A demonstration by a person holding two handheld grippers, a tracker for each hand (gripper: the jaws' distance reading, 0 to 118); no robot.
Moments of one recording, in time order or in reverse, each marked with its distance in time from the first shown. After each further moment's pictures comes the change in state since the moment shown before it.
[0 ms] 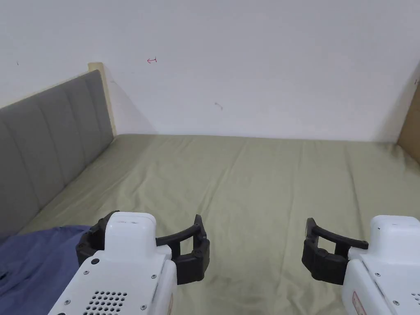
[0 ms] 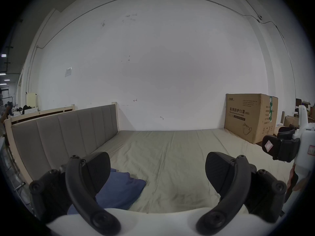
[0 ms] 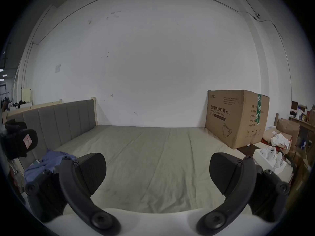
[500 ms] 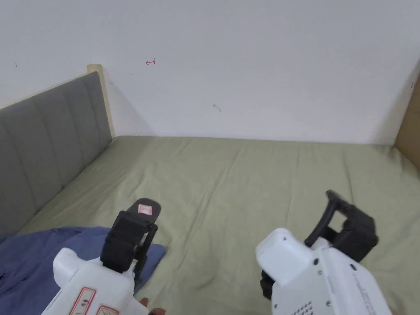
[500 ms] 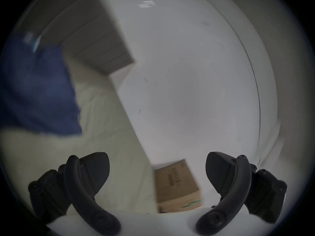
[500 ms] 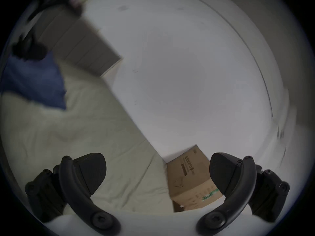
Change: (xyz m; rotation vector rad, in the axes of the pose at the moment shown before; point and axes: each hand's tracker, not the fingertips) left arm -0.054 -0.061 -0.015 0.013 -0.189 1.392; right arm -0.085 -0.016 0.005 0.035 -0.055 1.083
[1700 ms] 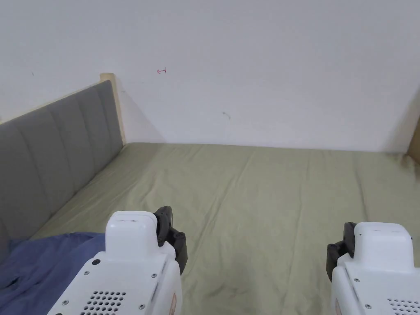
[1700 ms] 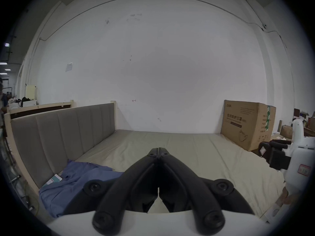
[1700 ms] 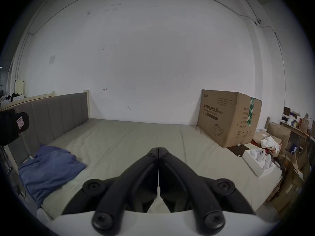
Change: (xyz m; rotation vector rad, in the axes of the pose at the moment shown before) left arm 0.088 -0.036 0.007 -0.002 0.190 -1.331; right arm 0.048 -0.037 -0.001 -0.126 0.003 -1.011
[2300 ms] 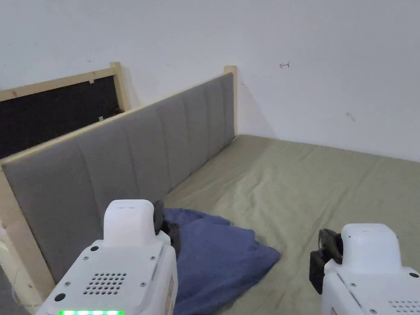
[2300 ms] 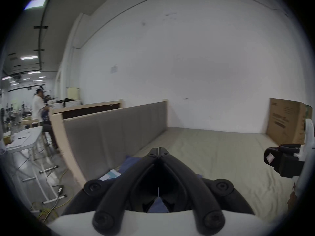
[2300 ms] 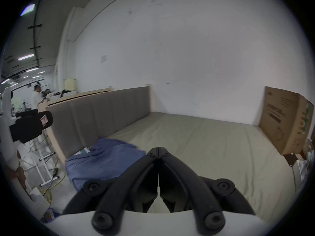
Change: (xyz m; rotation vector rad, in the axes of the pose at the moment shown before) left arm -0.122 0.008 0.062 -0.040 0.475 -0.007; right arm -0.144 0.014 0.002 -0.085 0.605 0.041
